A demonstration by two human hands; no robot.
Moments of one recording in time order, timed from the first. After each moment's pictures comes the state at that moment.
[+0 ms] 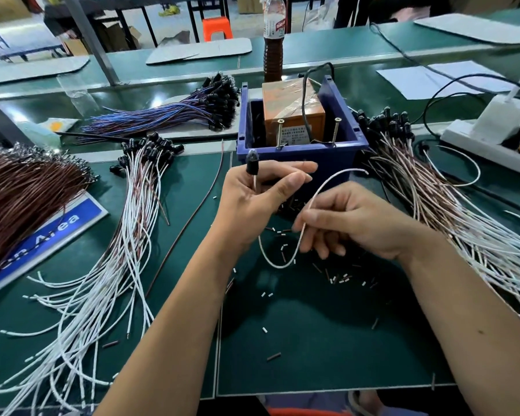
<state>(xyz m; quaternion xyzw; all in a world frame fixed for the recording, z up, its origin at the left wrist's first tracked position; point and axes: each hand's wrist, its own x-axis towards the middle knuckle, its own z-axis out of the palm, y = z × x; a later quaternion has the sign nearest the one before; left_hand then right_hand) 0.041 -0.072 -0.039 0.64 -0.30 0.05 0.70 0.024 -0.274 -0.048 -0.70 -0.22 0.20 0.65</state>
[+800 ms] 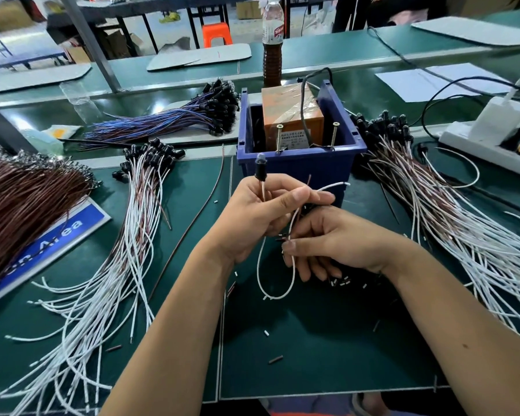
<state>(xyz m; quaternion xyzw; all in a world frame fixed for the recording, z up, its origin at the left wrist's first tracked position) 0.043 -0.063 -0.040 0.62 -0.27 -0.16 0.72 0.015 -0.252 -0.048 -0.77 -0.20 0.26 0.54</state>
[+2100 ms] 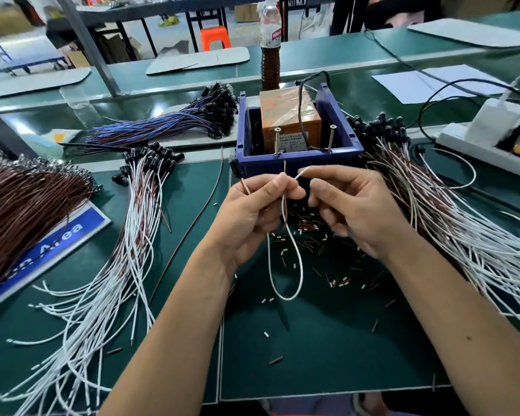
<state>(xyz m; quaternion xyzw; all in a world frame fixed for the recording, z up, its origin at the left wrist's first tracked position) 0.051 -0.067 -0.052 0.51 -0.17 -0.17 0.83 0.026 -0.263 -0.051 -0.64 -0.11 -0.02 0.76</state>
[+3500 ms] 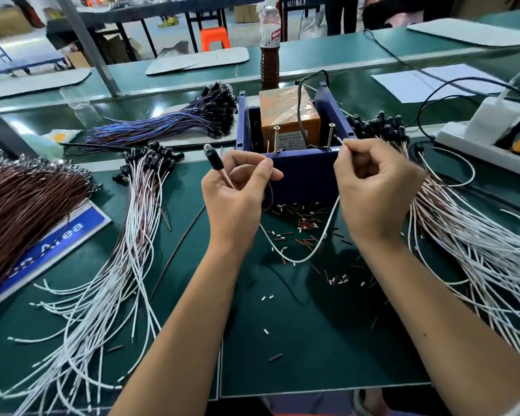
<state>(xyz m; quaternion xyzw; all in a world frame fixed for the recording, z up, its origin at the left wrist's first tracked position) 0.045 -0.076 -0.041 0.64 -0.08 0.18 0.75 0.040 -0.250 -0.045 -0.74 0.01 -0.52 0.42</state>
